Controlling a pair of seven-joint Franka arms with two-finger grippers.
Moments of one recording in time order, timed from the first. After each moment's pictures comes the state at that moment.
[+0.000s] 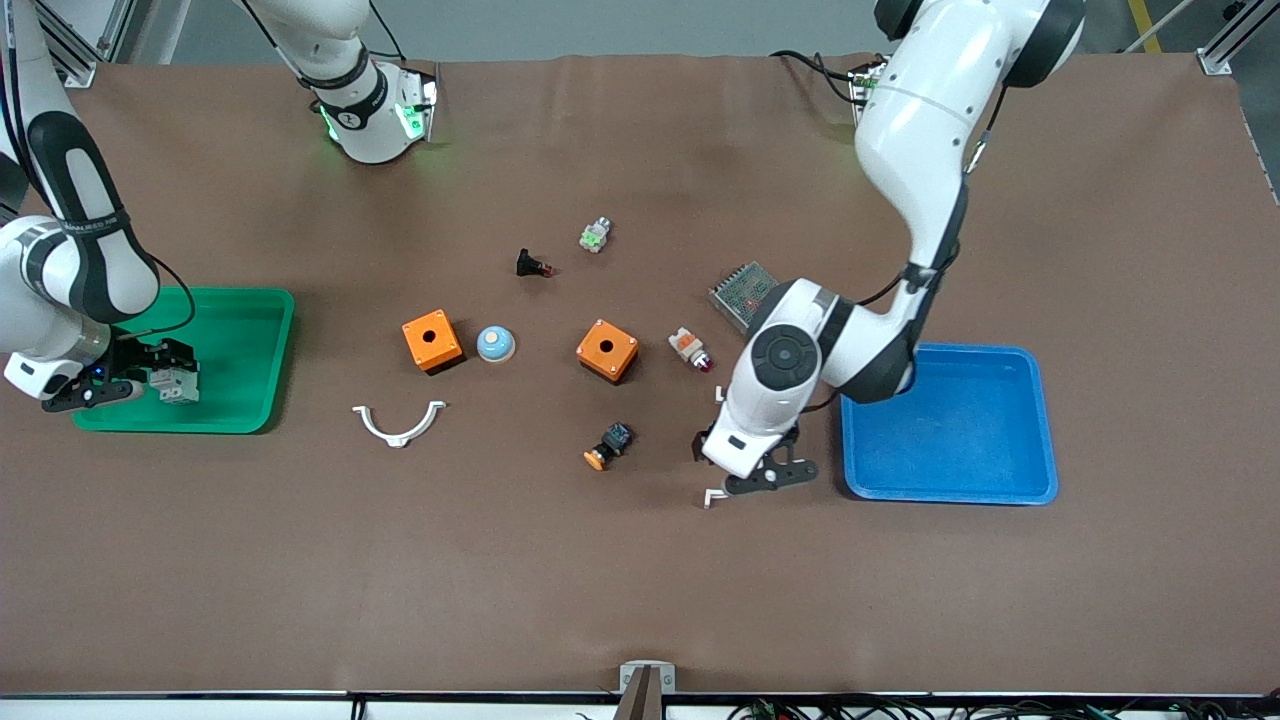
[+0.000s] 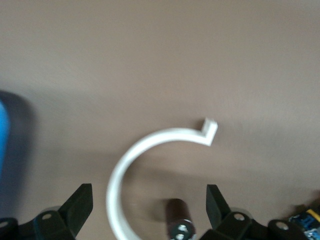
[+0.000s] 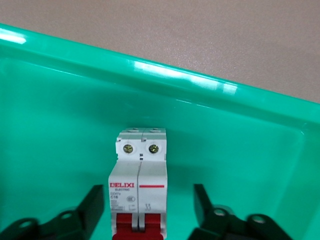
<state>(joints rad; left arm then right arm) -0.53 0.77 0.03 -1.35 0.03 2.23 -0.71 -0.46 0.47 -0.02 -2.05 -0.08 2.45 -0.63</state>
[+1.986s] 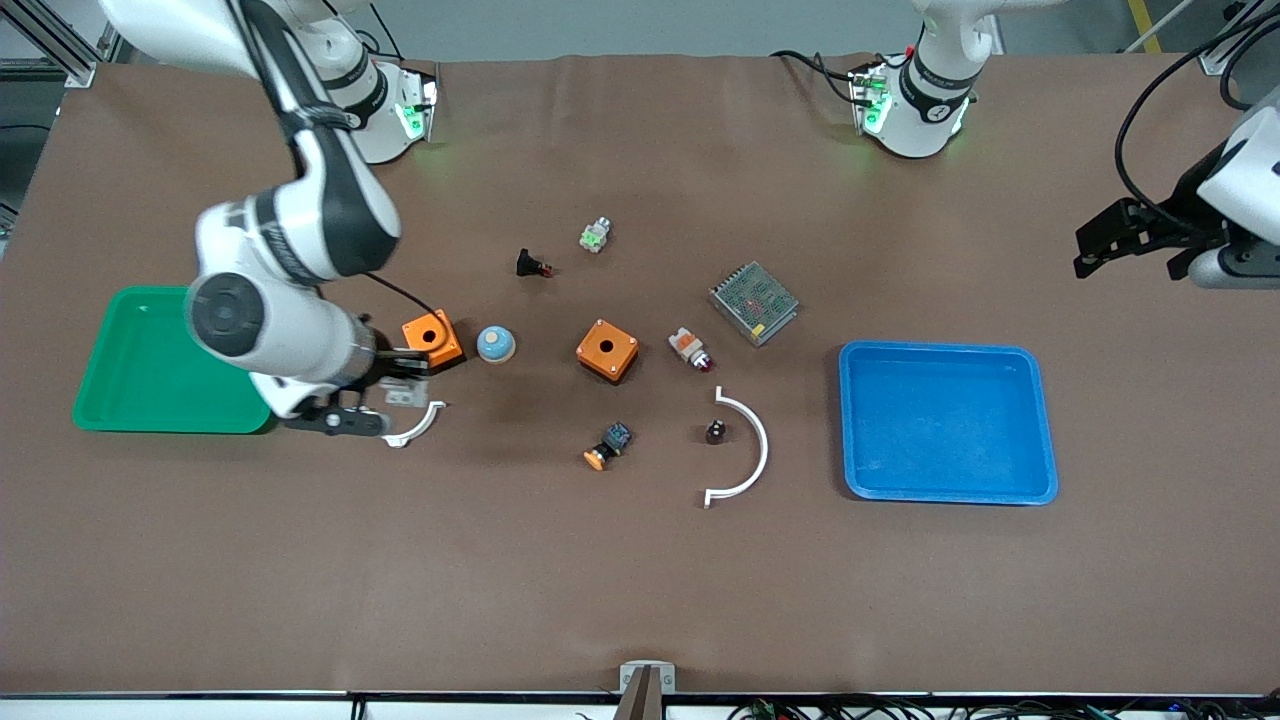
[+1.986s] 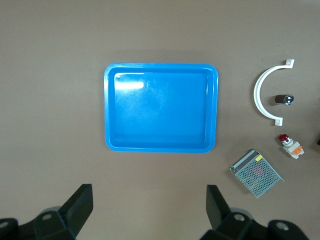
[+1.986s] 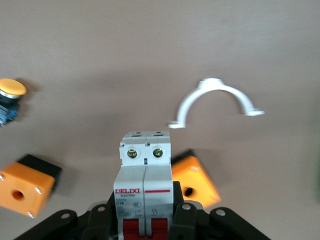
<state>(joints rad) 0.07 -0.01 -0.15 -1.56 0.00 1.58 -0.05 0.31 0.39 0.01 -1.70 0.12 1.94 0.39</state>
